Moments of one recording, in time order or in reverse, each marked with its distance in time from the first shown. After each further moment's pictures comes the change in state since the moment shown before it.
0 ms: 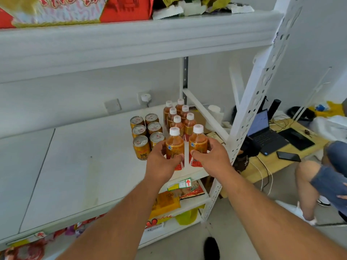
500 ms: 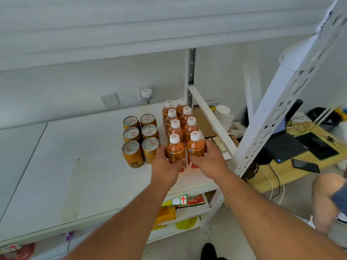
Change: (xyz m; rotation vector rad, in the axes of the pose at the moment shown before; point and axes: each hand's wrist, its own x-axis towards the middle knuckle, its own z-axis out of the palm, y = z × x) left_hand 0.062 -0.025 0.064 0.027 0.070 -0.125; right_hand 0.096 0.039 0.008 -0.082 -0.147 0.047
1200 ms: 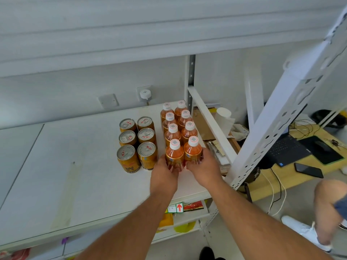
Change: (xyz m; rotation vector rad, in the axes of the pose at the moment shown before) left_hand 0.009 -0.011 0.023 0.230 0.070 -0.047; right_hand 0.010 0.009 0.012 -0.063 0.033 0.037
